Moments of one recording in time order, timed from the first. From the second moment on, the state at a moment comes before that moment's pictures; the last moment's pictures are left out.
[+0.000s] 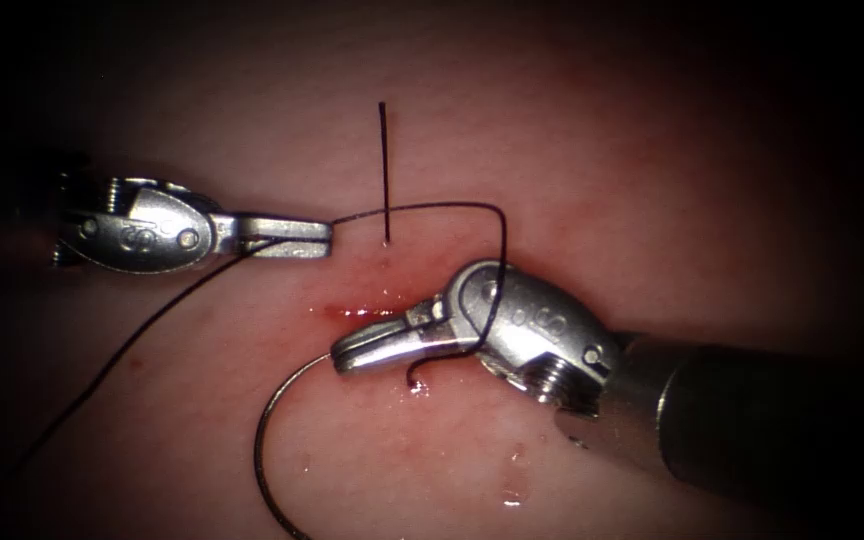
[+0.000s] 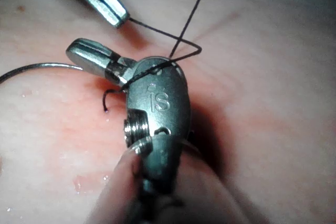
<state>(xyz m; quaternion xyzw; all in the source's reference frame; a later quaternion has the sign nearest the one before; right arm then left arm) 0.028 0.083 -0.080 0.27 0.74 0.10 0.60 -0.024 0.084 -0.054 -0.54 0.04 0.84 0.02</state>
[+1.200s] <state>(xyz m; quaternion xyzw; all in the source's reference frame) 0.030 0.083 -0.079 0.14 0.65 0.28 0.69 -0.030 0.075 -0.061 -0.56 -0.01 0.83 -0.04</state>
